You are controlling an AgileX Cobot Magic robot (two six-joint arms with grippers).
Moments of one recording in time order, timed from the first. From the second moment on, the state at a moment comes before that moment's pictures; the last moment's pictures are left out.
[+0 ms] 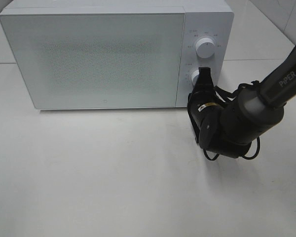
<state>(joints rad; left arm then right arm) 0.02 0.00 -0.52 -0.06 1.07 0.07 0.58 2.16 -0.86 0.77 -1.01 1.26</state>
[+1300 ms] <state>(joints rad) 0.02 0.00 -0.52 -0.06 1.07 0.07 0.56 2.17 -0.93 0.81 -0.89 1.18</state>
